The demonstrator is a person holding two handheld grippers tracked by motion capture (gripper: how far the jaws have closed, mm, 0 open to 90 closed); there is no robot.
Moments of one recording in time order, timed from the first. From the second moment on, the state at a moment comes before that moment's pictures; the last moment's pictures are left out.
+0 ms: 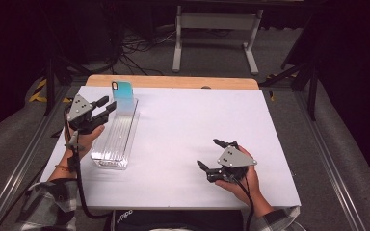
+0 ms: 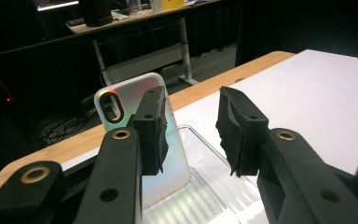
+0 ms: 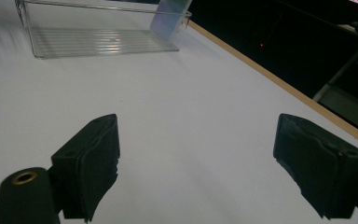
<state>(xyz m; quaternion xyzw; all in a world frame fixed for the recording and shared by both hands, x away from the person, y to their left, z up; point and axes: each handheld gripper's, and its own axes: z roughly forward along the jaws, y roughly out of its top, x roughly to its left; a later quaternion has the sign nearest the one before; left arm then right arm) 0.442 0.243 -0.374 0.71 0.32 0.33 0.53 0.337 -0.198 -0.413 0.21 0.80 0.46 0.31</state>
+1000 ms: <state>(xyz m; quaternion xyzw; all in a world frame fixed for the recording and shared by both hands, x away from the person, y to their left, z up) 0.421 0.232 -0.371 0.71 0.29 0.33 0.54 0.336 -0.199 -0.411 0.21 0.80 0.47 0.32</state>
